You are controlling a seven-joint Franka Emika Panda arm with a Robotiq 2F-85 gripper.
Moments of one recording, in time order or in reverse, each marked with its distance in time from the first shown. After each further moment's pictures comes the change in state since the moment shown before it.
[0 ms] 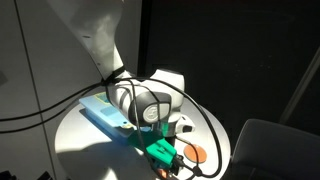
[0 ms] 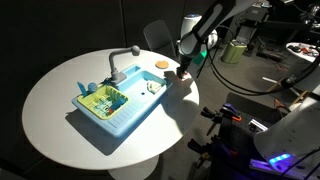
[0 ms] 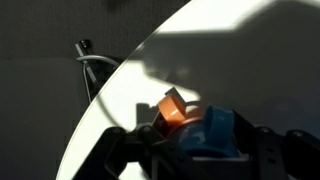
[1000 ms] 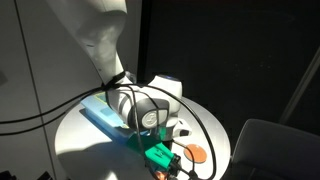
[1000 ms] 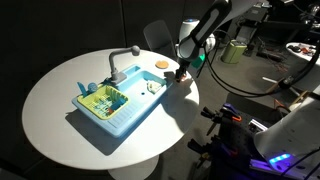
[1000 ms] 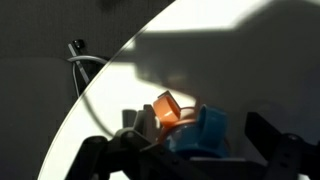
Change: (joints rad) arm -0.026 0.041 0.039 0.012 0.002 0.017 -0.004
